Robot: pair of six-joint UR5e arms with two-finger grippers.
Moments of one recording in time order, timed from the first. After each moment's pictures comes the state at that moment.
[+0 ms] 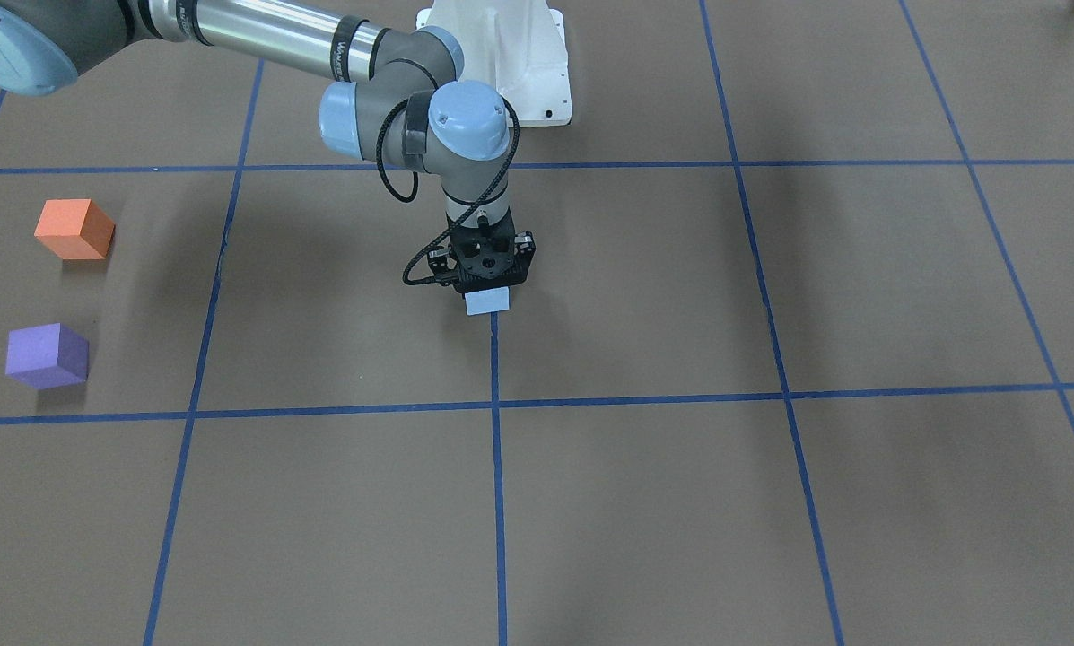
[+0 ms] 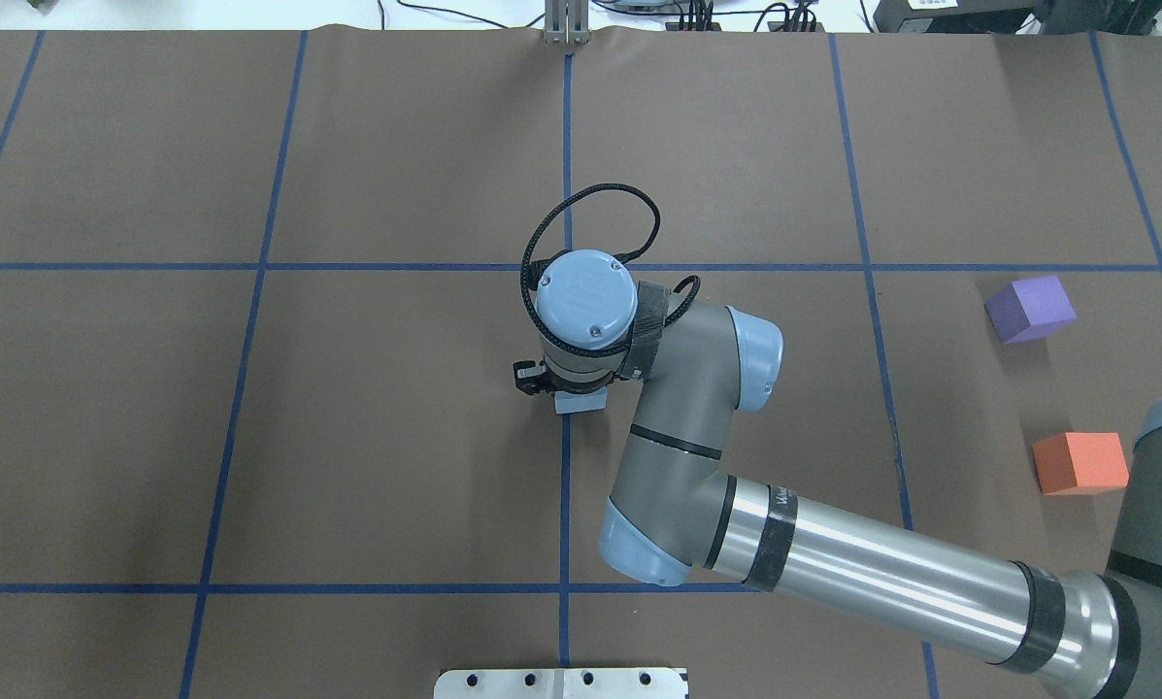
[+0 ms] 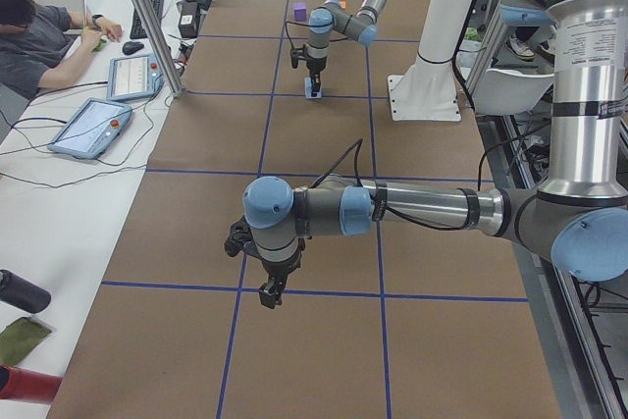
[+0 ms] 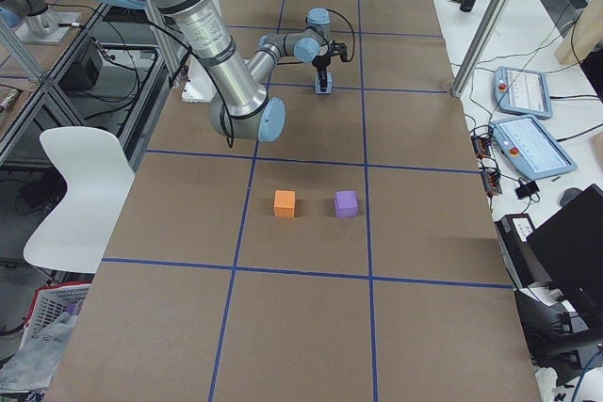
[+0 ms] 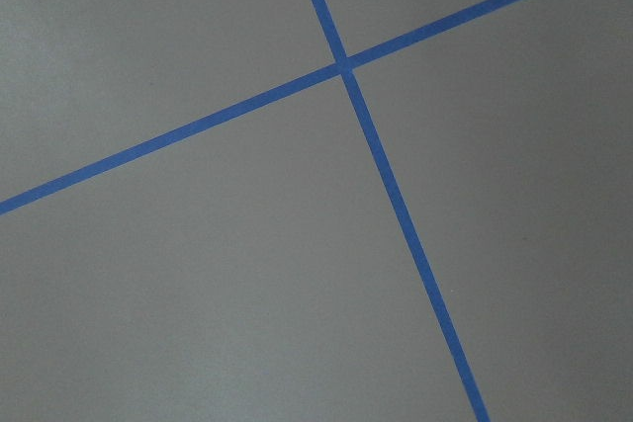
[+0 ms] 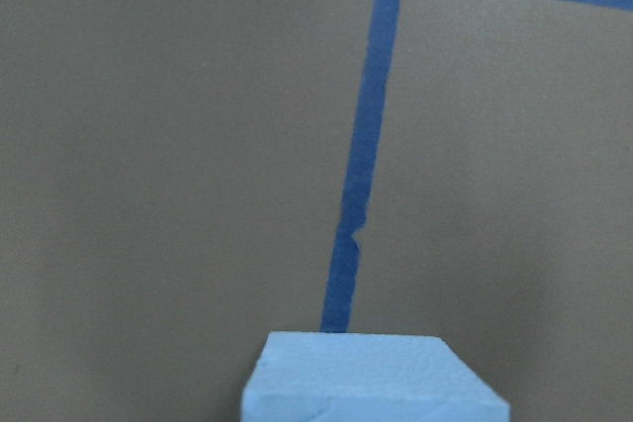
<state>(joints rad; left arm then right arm) -1.62 -1.50 -1.71 -1.43 -2.30 0.46 0.45 -0.77 1.44 -1.47 1.78 1.10</state>
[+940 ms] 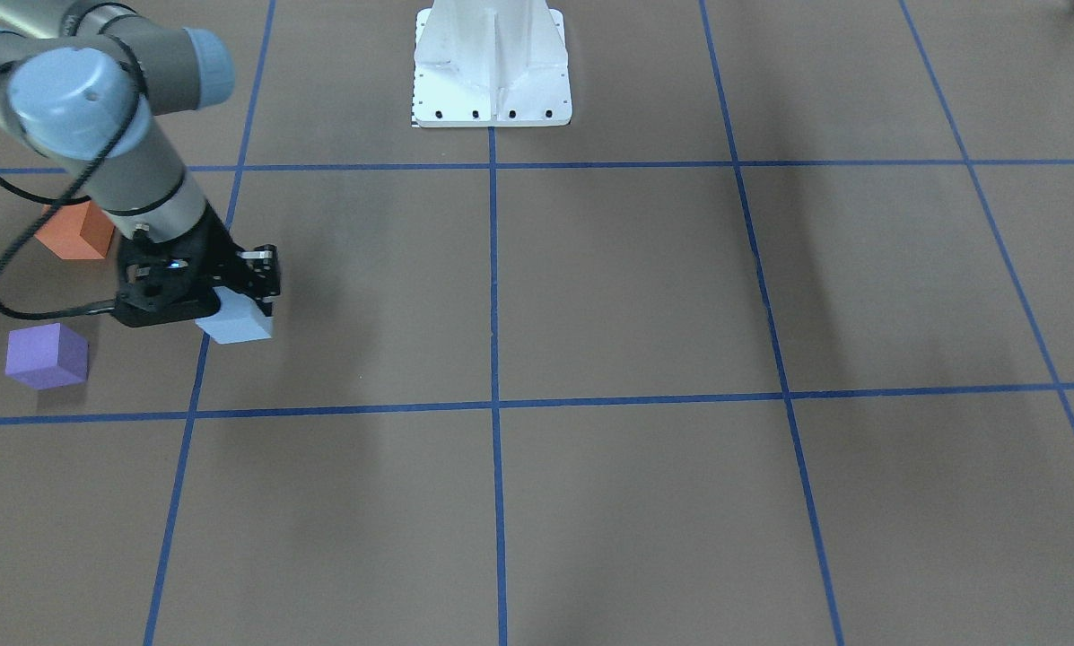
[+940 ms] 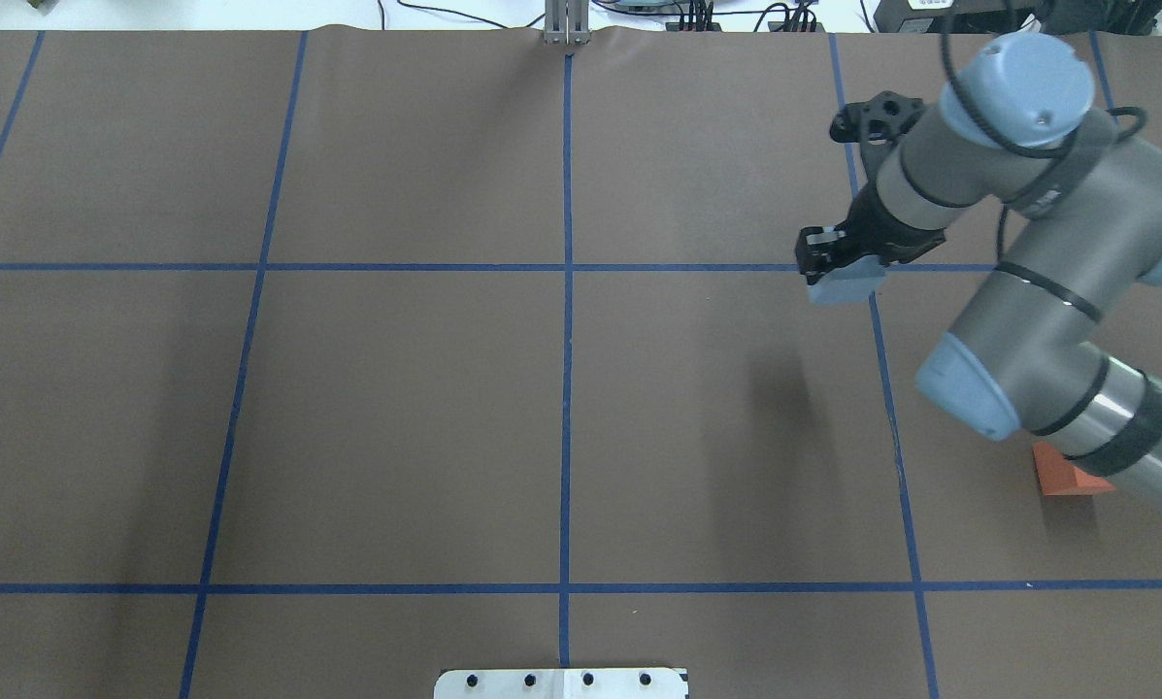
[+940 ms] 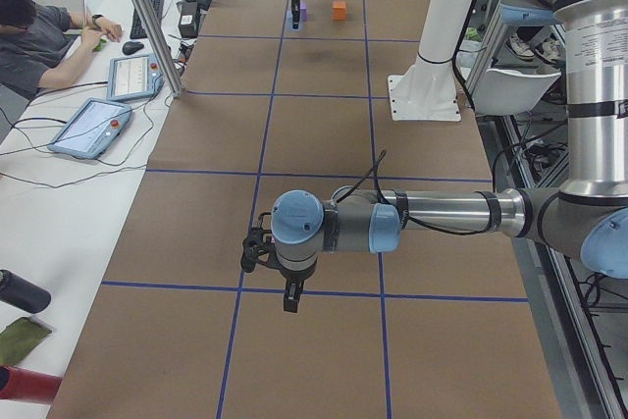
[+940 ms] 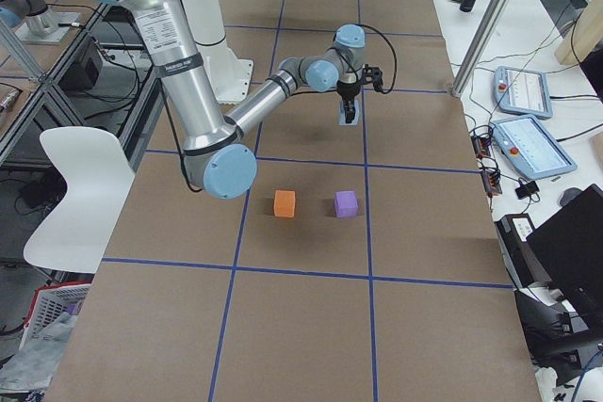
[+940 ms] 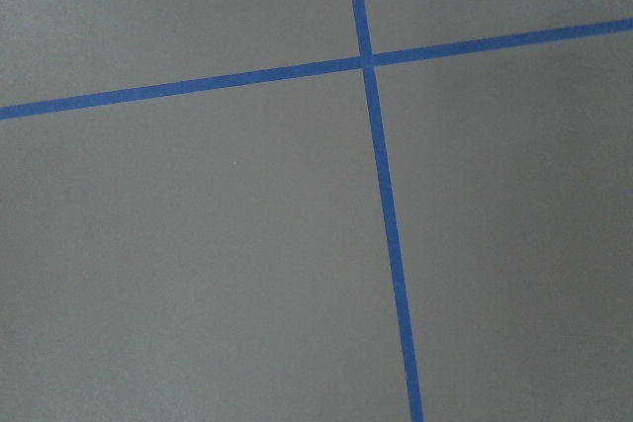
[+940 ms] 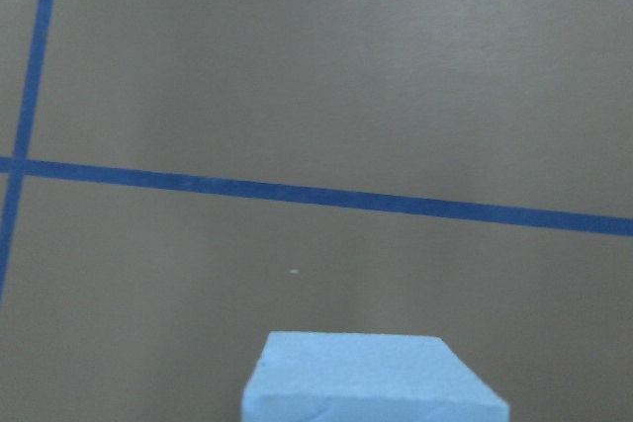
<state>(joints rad) -1.65 -1.41 -1.74 -1.59 -2.39 0.14 0.89 -1.26 1.86 -1.54 2.09 0.78</state>
